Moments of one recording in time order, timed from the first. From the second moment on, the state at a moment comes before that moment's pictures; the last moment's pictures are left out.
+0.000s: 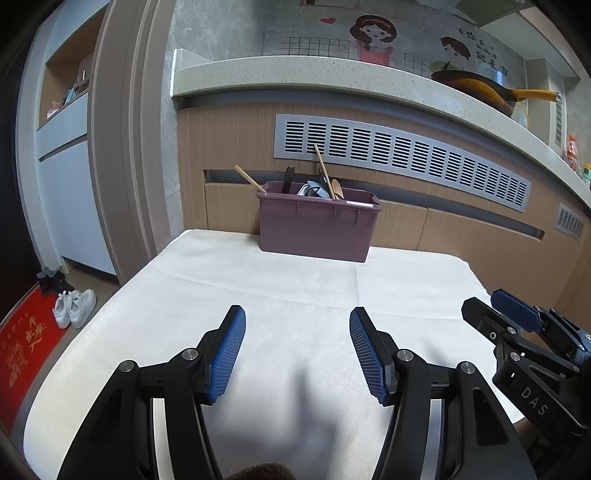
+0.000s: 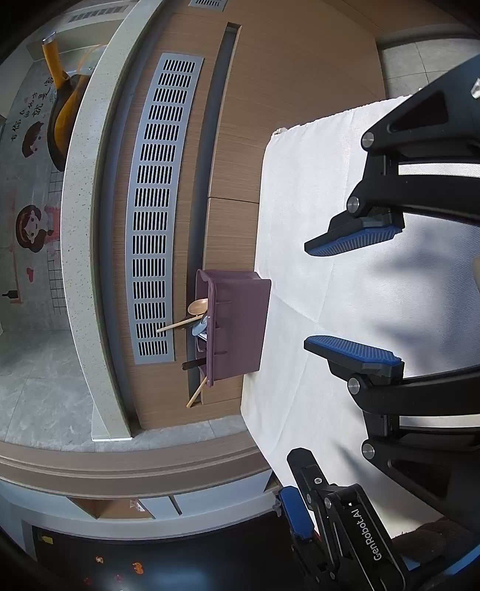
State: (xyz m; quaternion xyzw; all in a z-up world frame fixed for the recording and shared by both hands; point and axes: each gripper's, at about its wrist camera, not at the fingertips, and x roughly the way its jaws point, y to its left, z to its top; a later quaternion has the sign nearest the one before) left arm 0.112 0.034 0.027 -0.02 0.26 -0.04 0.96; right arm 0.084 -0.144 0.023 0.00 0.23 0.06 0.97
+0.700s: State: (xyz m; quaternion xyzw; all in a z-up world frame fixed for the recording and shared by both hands) left arm 0.111 0.029 0.021 -0.03 0.28 -0.04 0.96; right arm 0.084 -0.142 0.022 0.01 0.23 0.06 0.97
